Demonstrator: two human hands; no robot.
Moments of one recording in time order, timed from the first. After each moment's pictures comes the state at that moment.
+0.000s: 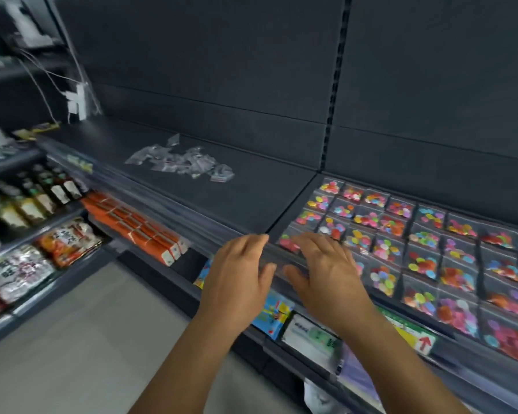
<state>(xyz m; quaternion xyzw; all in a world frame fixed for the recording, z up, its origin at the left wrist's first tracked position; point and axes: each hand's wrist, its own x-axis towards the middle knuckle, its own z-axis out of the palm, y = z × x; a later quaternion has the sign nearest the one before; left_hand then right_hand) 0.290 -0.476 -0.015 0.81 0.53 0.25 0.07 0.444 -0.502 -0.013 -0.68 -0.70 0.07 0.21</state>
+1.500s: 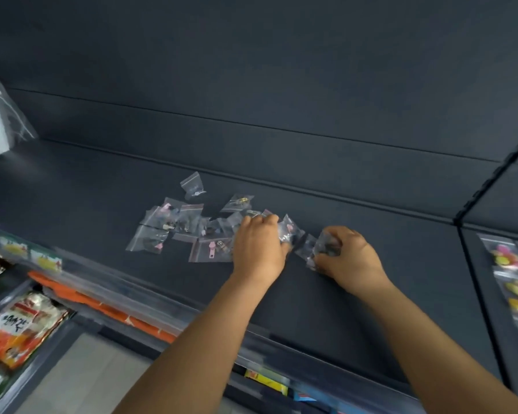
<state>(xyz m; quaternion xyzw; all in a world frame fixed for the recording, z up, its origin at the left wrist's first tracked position) 0.166 -0.042 -0.050 0.84 0.49 0.21 0.08 0.305 -0.126 -0.047 -0.81 -0.45 0.21 0.31</state>
